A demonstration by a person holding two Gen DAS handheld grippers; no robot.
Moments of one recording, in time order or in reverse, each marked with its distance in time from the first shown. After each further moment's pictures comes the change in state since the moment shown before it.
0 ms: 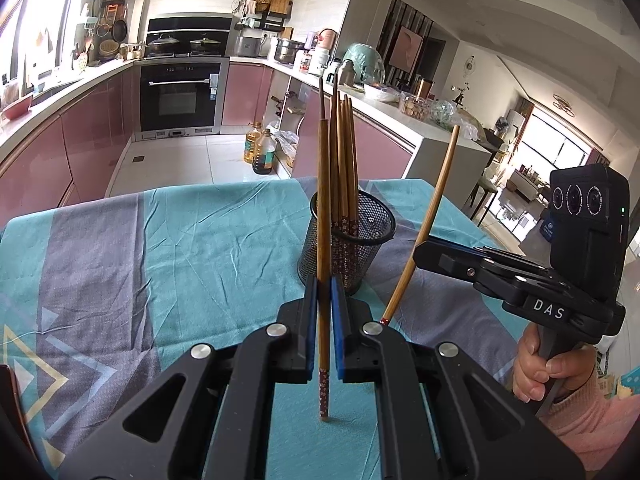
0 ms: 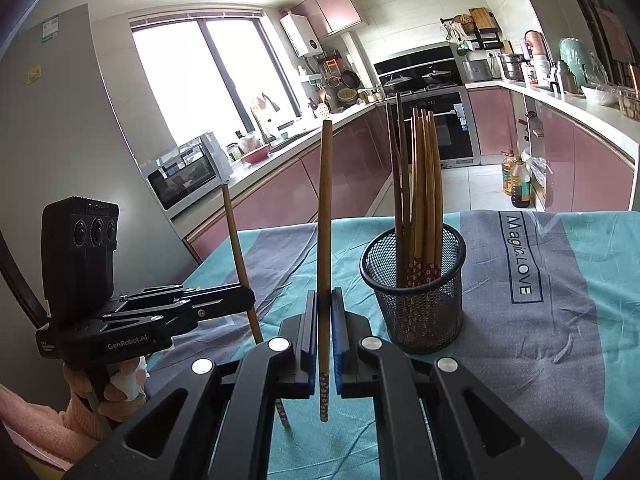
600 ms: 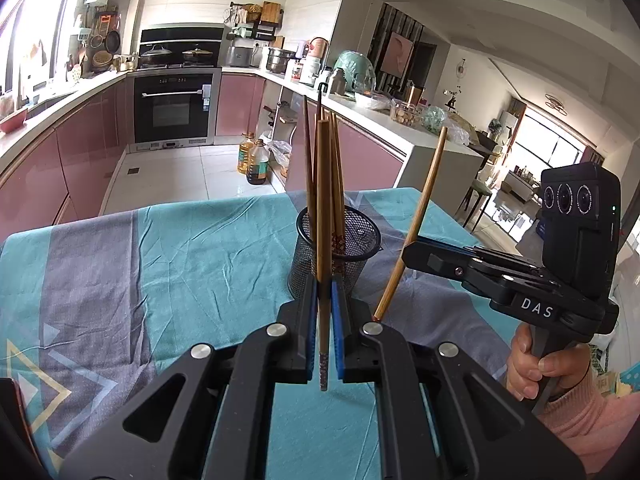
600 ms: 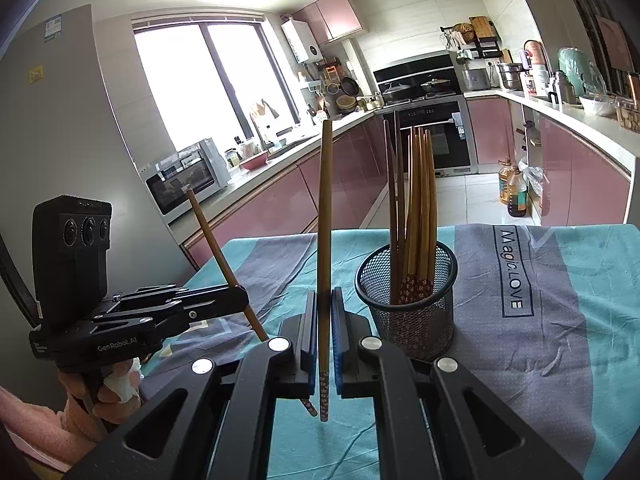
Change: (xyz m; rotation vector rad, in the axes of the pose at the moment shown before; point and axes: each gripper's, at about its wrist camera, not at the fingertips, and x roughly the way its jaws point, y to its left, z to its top) left arm -0.008 -0.010 0.007 0.028 -0.030 -0.015; right arm -0.006 -0.001 0.010 -0.015 -0.022 -0.016
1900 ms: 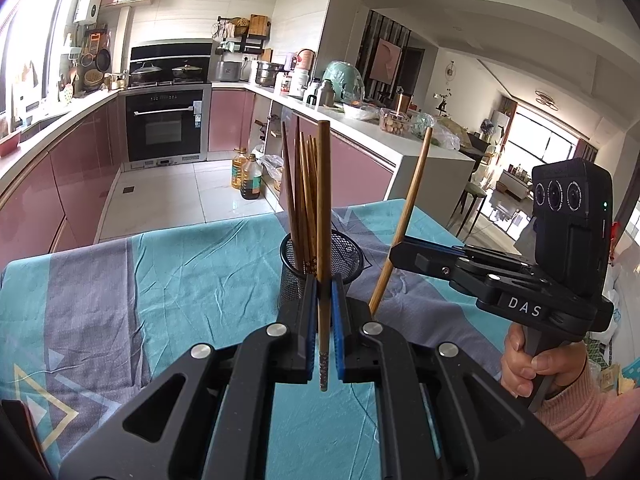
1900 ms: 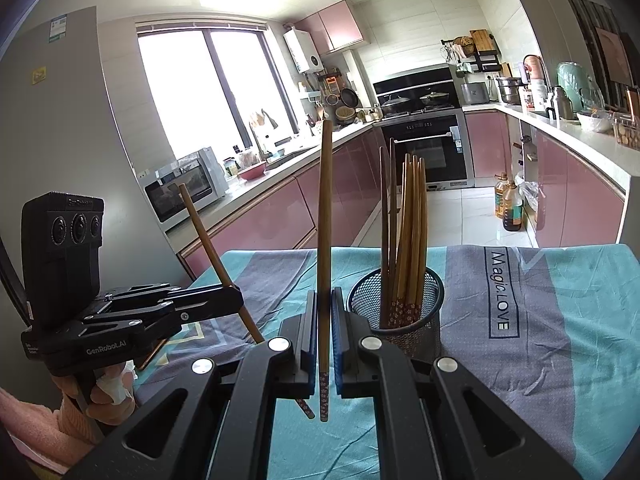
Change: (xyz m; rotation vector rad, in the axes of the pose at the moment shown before) left arm -0.009 -0.012 0.013 0.050 -0.038 -0.013; right arm -0.009 -0.002 0.013 -0.025 -0.038 -0.016
